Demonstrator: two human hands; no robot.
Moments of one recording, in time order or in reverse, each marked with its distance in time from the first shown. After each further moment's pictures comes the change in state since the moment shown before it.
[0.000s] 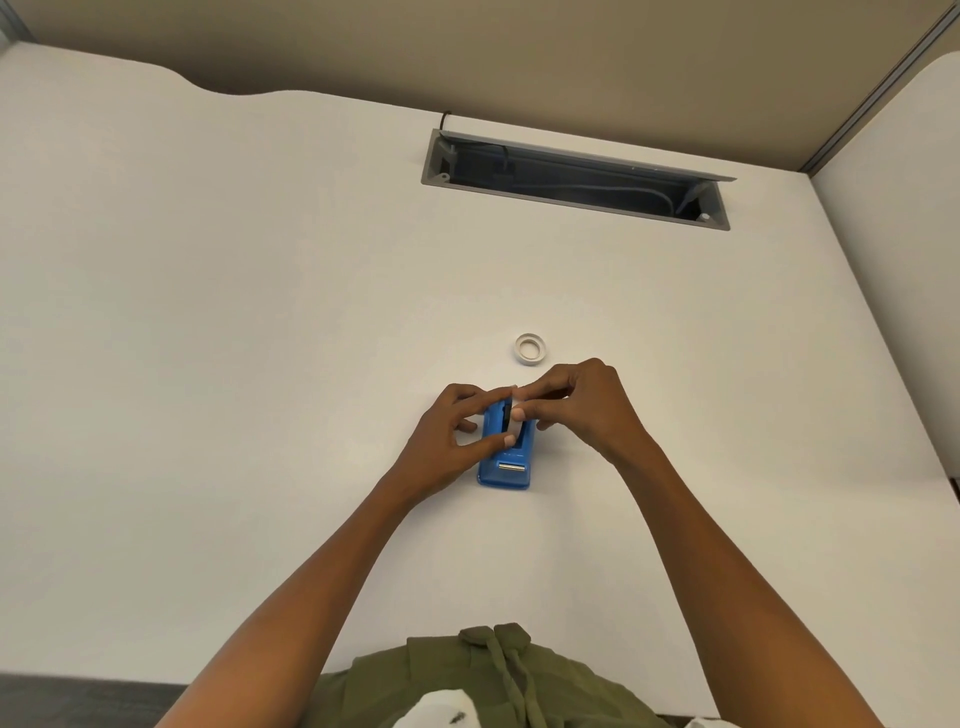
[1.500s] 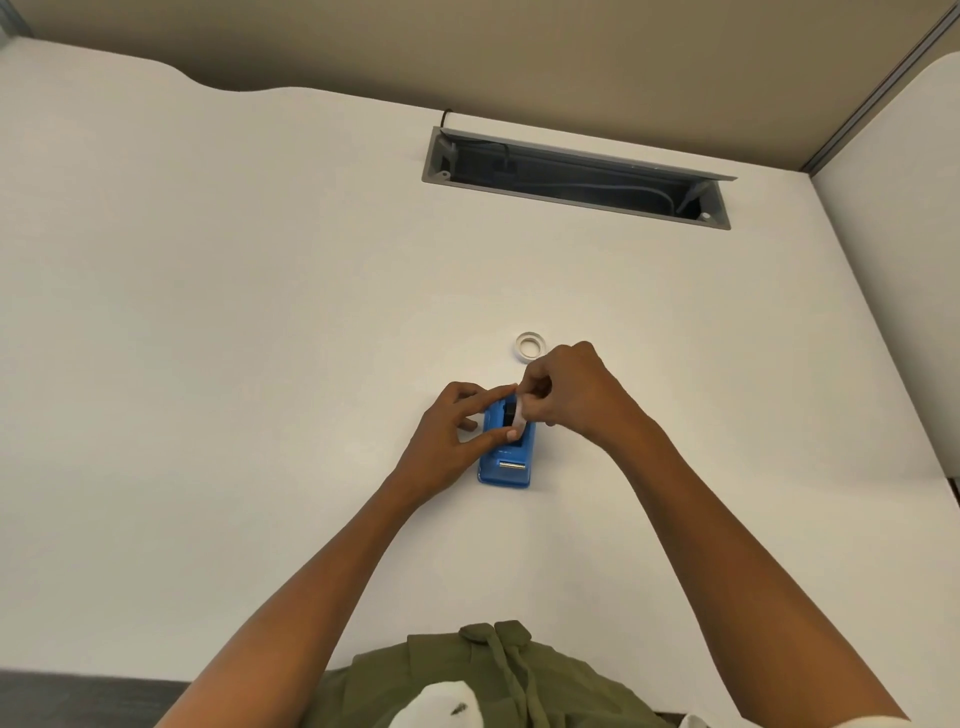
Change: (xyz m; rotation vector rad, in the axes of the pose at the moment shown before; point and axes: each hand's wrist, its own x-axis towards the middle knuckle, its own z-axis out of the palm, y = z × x) left_hand 0.000 0.001 0.004 0.019 0.037 0.002; right_hand 0.000 -0.048 0.003 -0.665 -0.125 0.018
